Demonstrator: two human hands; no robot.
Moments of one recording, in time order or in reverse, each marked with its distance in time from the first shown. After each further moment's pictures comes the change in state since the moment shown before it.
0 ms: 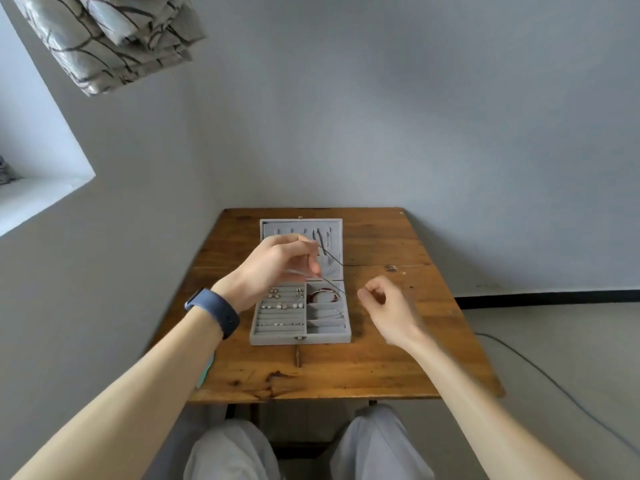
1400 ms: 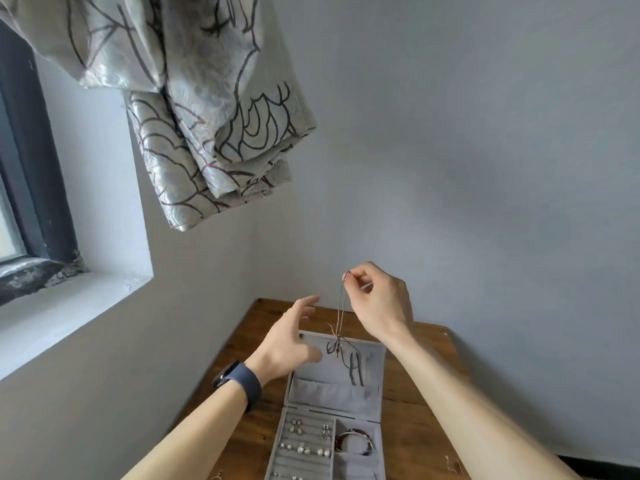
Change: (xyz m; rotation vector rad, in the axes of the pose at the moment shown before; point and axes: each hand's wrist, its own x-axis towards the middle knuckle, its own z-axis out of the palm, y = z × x) left_hand 0.092 -0.030 -0.095 0.387 0.334 0.079; right_hand 0.188 -0.175 0.002 -0.100 0.317 -0.386
